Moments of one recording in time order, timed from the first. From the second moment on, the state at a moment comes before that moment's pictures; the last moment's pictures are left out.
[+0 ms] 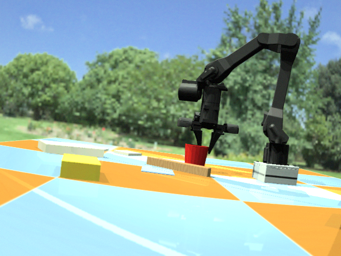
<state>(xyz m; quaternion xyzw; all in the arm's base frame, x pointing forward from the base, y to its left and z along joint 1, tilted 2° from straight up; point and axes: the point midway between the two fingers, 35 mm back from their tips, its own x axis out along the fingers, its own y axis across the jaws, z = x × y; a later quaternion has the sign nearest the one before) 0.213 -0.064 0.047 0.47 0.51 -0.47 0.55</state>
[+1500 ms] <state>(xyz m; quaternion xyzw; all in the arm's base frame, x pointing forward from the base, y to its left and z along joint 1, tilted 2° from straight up) 0.210 -0.064 0.092 0.47 0.51 -0.47 0.54</state>
